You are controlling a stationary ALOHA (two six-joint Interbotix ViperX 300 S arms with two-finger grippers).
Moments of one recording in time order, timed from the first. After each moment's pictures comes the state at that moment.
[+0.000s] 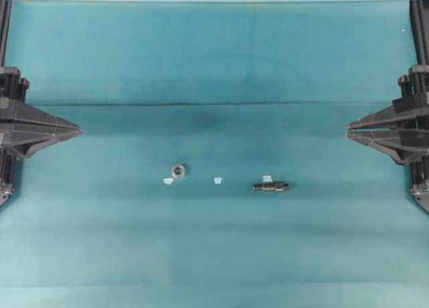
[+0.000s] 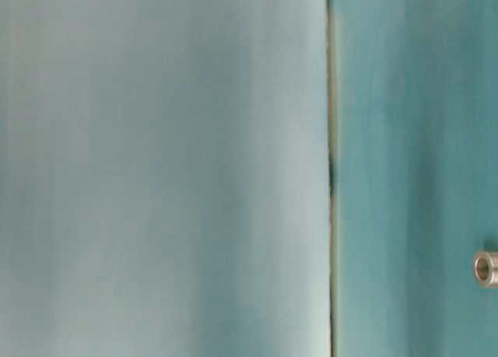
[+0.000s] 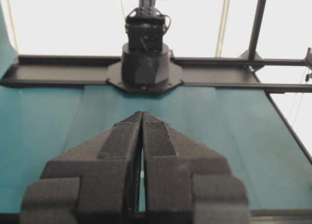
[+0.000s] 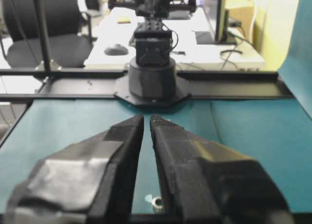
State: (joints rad) left arm 0.00 -0.96 1.17 0.00 -0.29 0.00; right arm 0.00 -0.96 1.17 0.00 -0.30 0.01
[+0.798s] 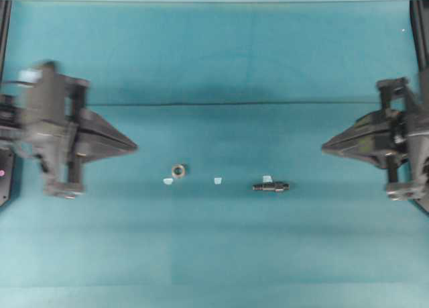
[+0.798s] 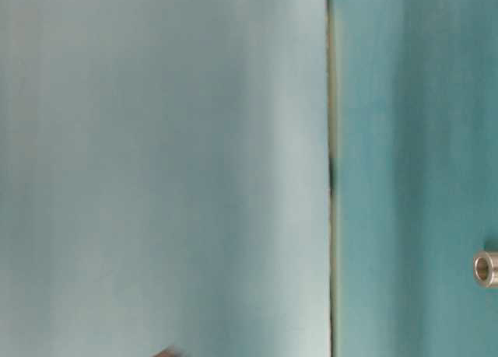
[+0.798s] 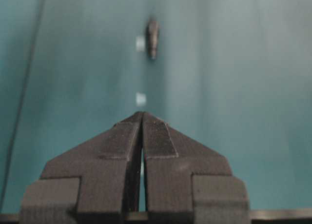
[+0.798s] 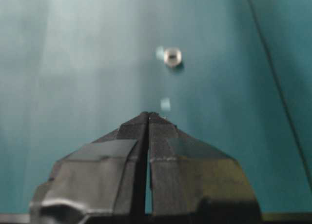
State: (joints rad) left arm 0.00 -0.53 0.81 0.01 0.29 -0.06; right arm 0.00 -0.78 0.98 0.05 0.29 0.10
